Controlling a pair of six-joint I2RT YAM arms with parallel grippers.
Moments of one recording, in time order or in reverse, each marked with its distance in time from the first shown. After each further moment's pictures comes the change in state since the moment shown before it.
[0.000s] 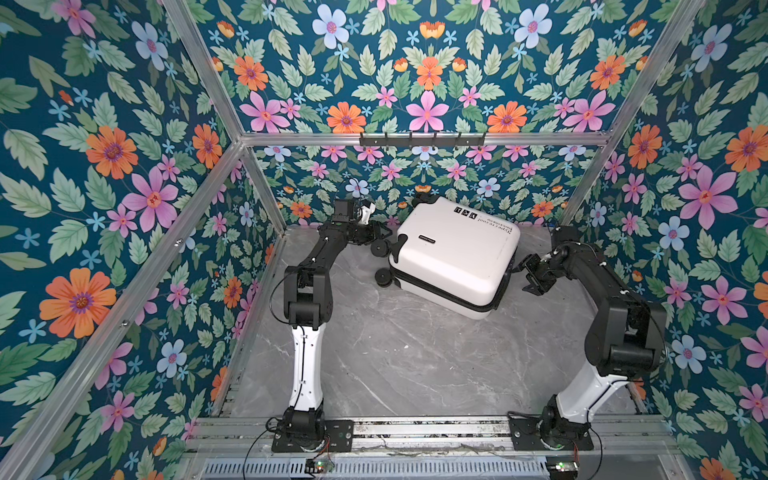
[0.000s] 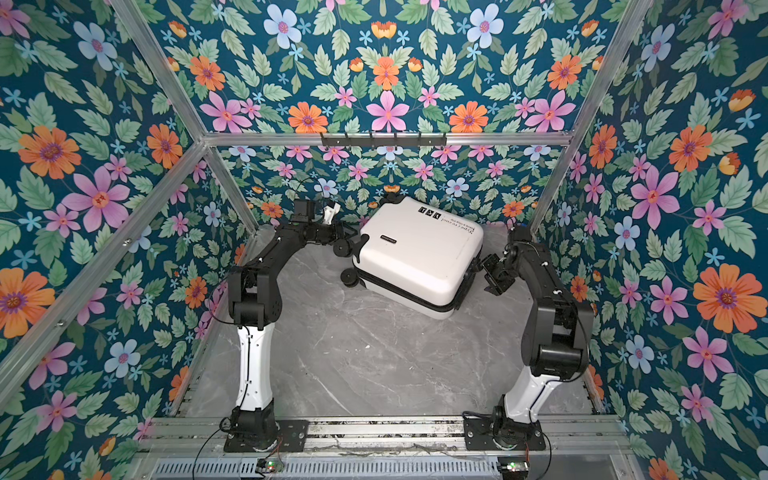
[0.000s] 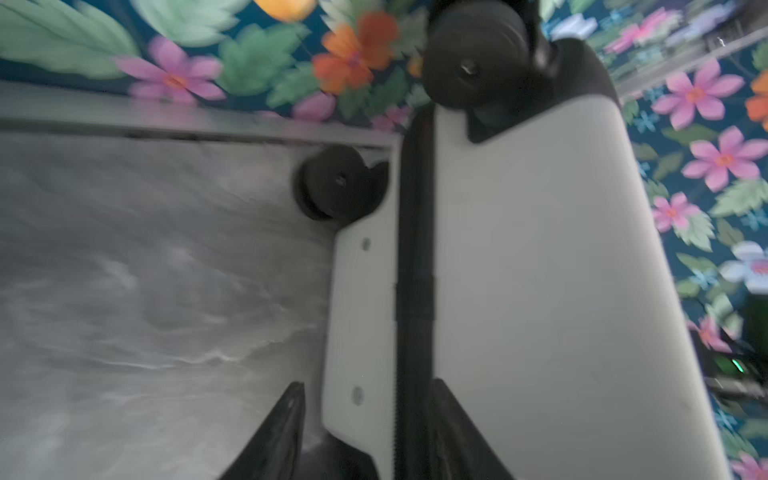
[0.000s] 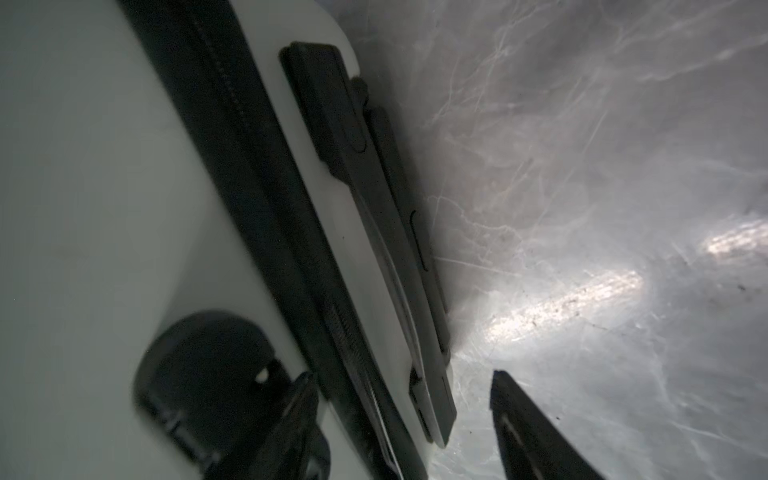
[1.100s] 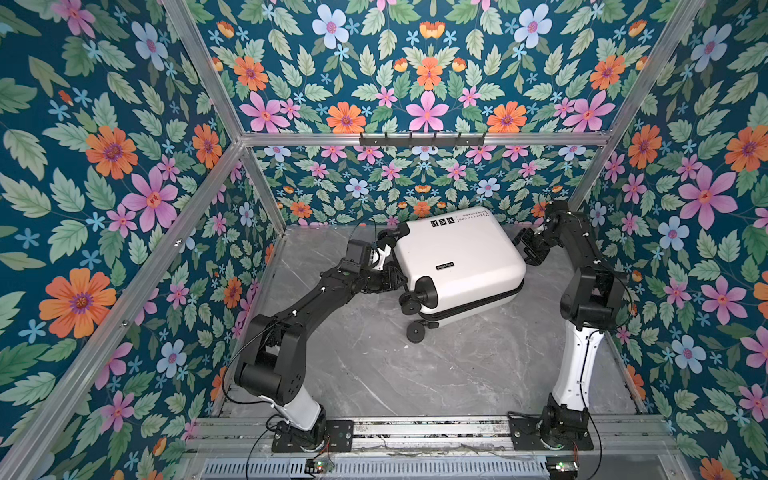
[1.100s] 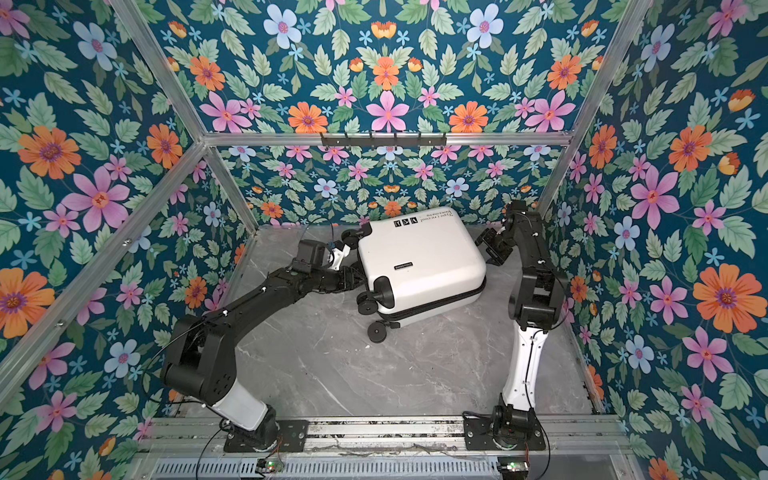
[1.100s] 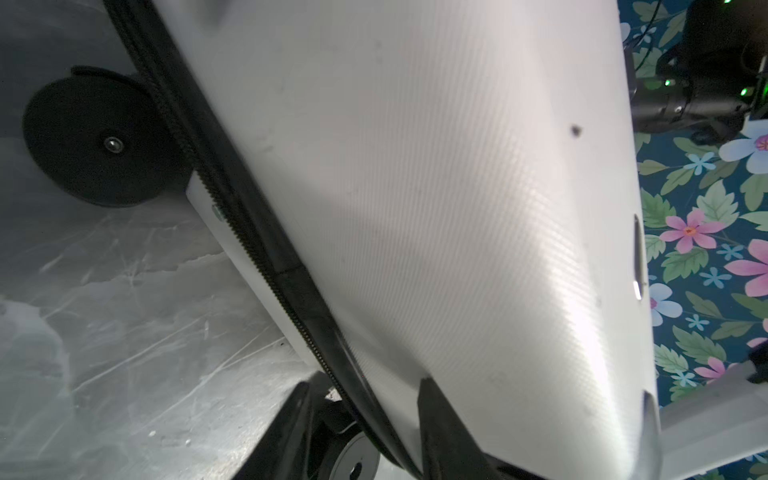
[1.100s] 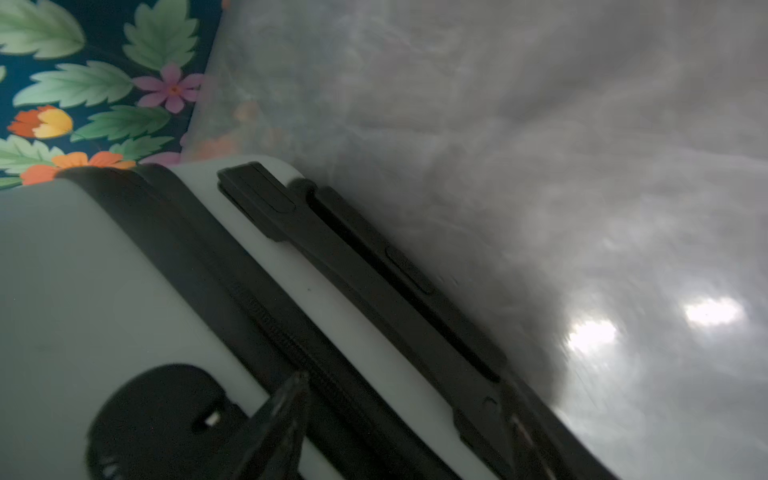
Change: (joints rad) left arm -0.233 -0.721 -0.913 0.187 -0.207 -0.187; right arm 0.015 0.536 0.797 -0.264 -0.005 -0.180
